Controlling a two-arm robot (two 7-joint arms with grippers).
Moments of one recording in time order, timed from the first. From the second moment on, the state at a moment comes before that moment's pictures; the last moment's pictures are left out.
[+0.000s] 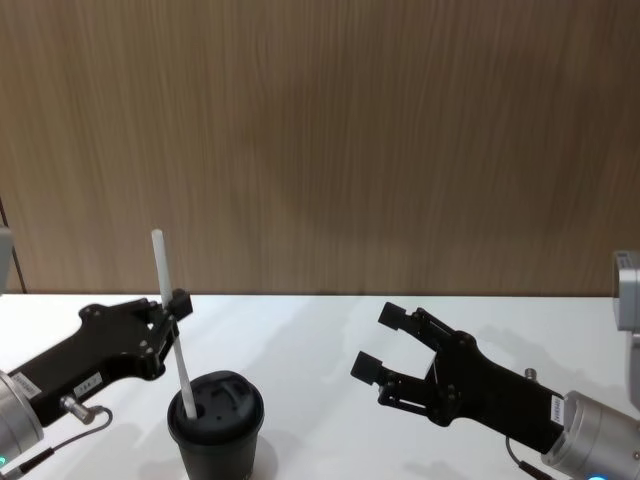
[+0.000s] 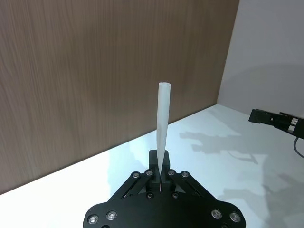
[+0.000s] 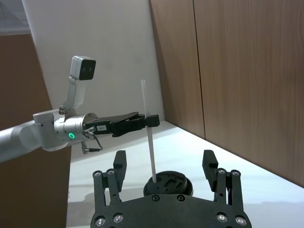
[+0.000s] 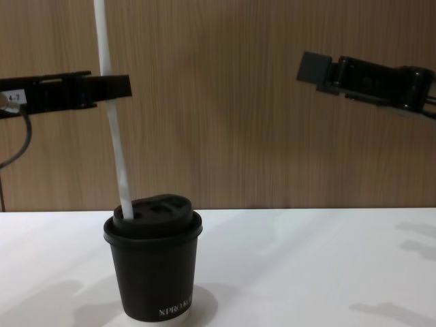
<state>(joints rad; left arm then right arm) -0.13 0.64 0.26 -1.88 -0.77 0.16 -0.33 0.24 0.60 -0.40 -1.68 0.87 0.06 0.77</state>
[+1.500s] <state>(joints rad) 0.01 0.70 0.22 -1.96 -0.77 0.16 -0.29 0.24 0.60 -0.40 -1.68 0.87 0.06 0.77</state>
